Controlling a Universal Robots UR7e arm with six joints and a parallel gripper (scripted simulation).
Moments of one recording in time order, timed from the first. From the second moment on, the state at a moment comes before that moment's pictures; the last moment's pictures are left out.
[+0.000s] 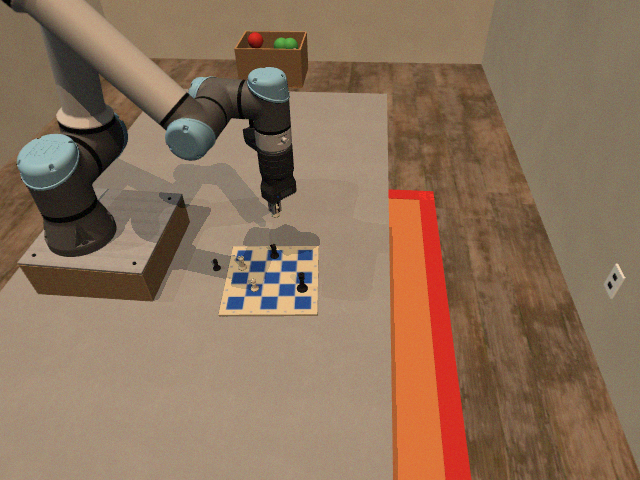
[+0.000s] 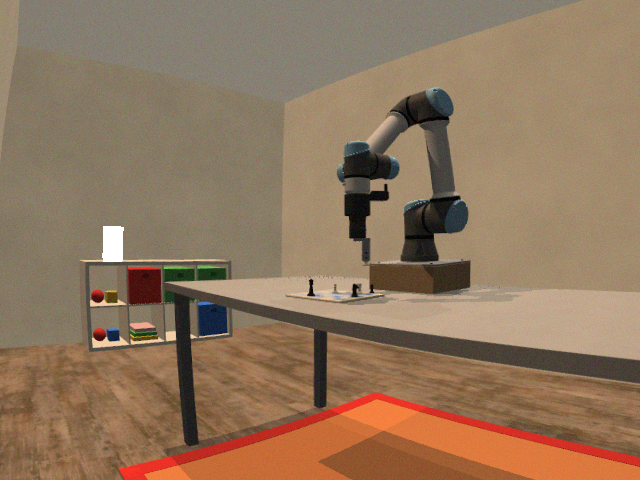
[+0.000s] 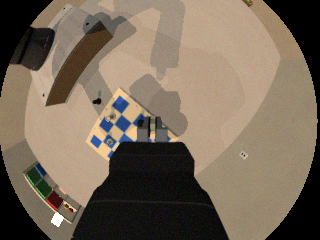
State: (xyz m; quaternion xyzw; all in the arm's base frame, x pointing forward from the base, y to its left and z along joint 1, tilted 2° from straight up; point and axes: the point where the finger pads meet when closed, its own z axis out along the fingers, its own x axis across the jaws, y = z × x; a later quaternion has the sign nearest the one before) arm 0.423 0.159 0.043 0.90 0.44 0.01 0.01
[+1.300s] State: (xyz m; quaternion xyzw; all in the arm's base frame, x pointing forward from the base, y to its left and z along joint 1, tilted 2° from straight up) arm 0.478 0.049 0.024 0.88 0.48 0.01 0.01
